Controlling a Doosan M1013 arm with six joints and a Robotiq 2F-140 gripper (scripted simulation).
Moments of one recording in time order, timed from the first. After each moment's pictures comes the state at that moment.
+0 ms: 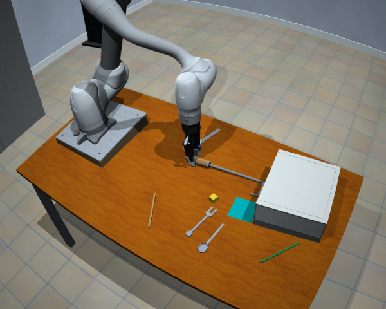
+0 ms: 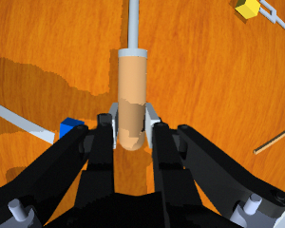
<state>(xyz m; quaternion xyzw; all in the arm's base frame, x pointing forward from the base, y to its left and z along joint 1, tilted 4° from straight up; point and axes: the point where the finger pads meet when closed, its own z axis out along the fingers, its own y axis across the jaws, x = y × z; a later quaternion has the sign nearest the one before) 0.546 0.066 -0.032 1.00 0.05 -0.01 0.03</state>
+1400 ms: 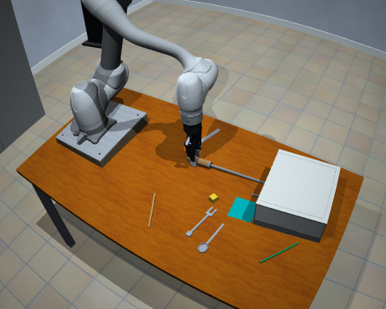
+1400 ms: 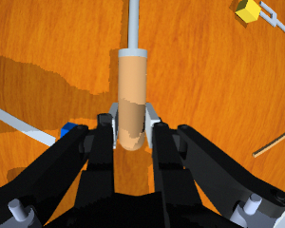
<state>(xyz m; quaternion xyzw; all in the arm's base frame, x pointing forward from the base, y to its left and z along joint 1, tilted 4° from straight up) 0.553 0.067 -0.032 1.00 0.05 -0.01 0.03</state>
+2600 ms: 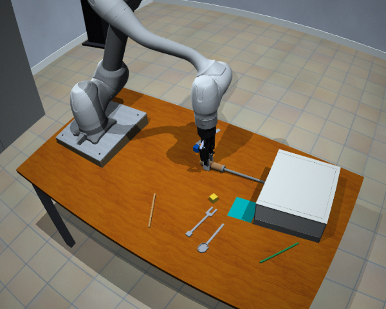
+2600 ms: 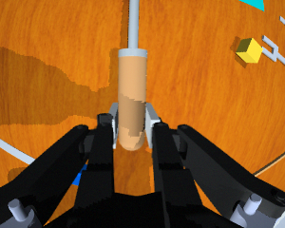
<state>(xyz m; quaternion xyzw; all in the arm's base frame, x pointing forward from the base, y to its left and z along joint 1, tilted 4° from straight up) 0.616 0.072 -0.034 1.00 0.05 -0.01 0.03</state>
